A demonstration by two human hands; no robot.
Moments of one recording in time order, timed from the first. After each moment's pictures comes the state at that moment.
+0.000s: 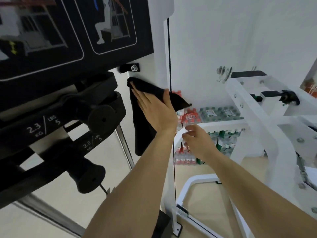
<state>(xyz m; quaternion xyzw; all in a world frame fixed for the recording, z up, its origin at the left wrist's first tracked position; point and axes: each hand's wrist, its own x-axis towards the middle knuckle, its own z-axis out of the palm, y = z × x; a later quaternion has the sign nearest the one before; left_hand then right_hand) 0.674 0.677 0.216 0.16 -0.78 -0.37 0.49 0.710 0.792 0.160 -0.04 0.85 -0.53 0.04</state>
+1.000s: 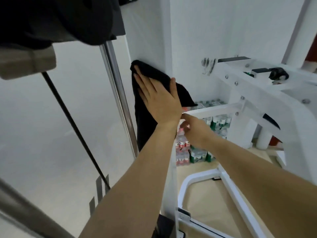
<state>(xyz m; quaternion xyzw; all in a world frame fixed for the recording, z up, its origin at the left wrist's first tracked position) 0.660 0.656 0.095 0.06 -0.77 -0.30 0.56 0.704 0.757 0.054 -0.12 0.93 -0.35 -0.04</state>
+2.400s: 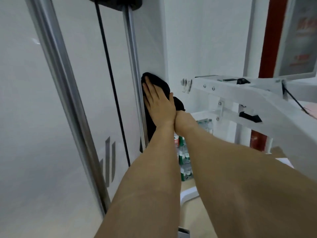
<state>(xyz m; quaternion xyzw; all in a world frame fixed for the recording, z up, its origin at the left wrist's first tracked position) 0.682 0.640 0.015 0.01 -0.82 -0.27 0.51 0.729 0.705 0.000 0.01 0.95 -0.26 -0.17</state>
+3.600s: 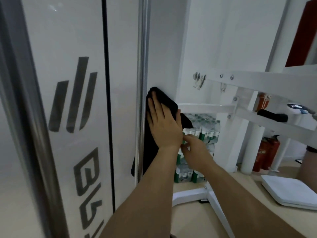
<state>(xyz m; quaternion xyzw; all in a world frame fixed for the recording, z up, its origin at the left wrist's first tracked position) 0.666 0.650 -0.175 0.01 -0.76 -0.30 0.58 0.695 0.756 -0.216 -0.18 0.90 -0.33 -0.24</state>
